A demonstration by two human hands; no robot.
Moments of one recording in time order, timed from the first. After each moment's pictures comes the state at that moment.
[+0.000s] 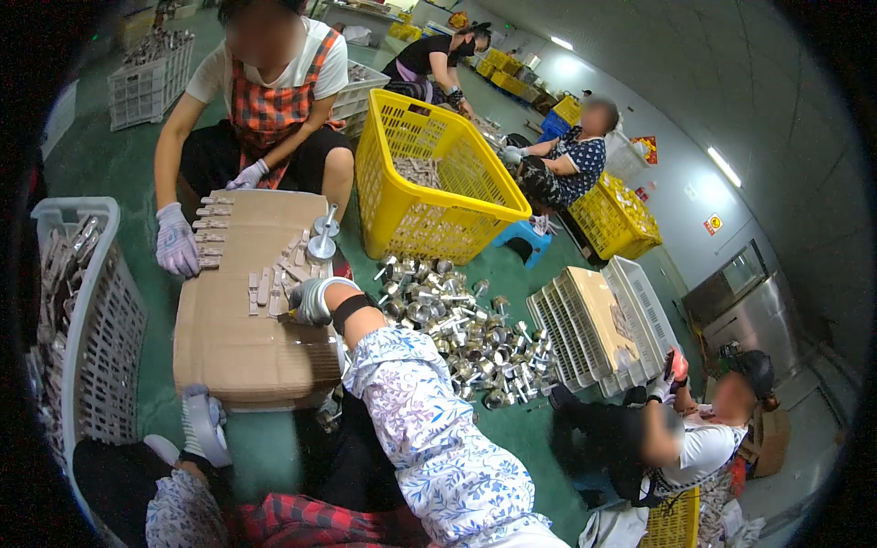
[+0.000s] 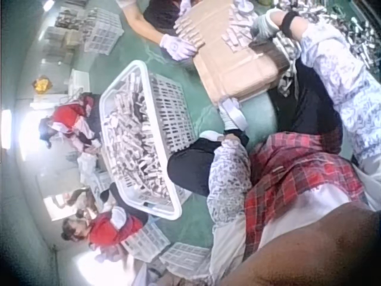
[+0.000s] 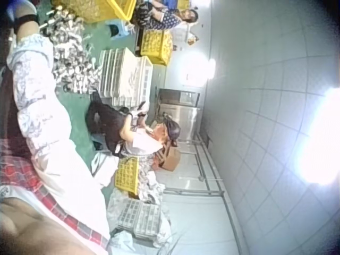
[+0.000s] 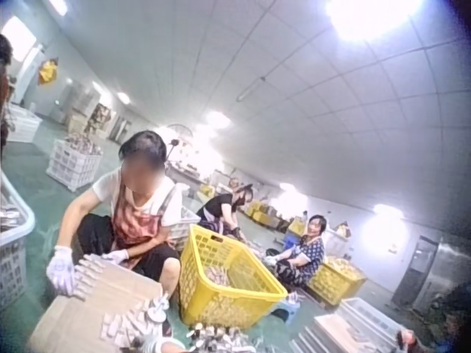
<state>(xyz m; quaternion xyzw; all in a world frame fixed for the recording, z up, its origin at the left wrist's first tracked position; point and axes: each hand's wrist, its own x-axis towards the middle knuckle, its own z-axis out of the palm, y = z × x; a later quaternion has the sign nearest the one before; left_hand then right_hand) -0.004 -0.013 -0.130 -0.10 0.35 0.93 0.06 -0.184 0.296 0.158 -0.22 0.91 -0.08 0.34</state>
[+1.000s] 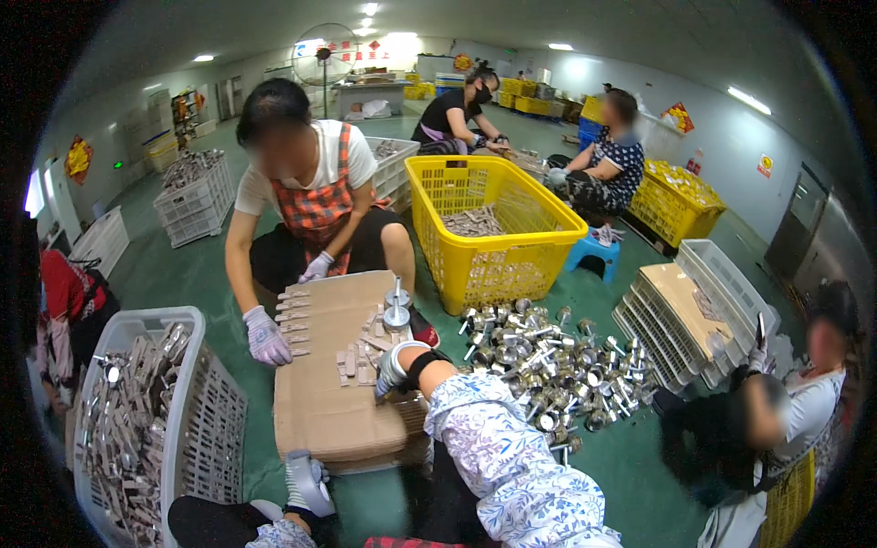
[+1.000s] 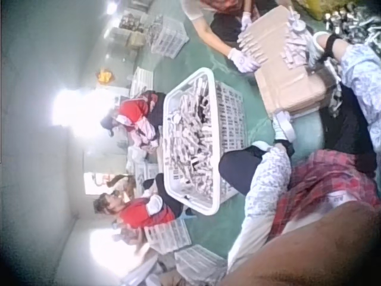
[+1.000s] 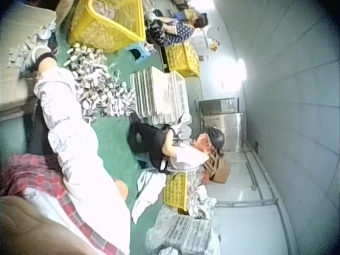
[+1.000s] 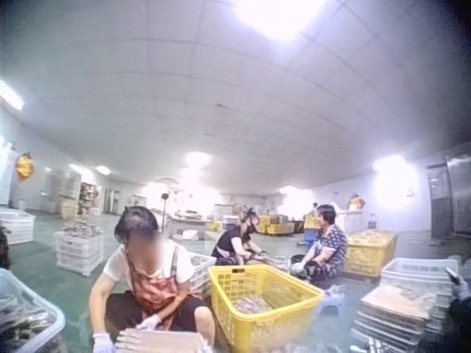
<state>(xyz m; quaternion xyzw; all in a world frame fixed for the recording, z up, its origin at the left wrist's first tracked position) -0.004 0.001 -0.079 -0.22 0.37 0.90 0.13 -0.158 0.299 0.186 -0.20 0.89 -0.09 0.39</state>
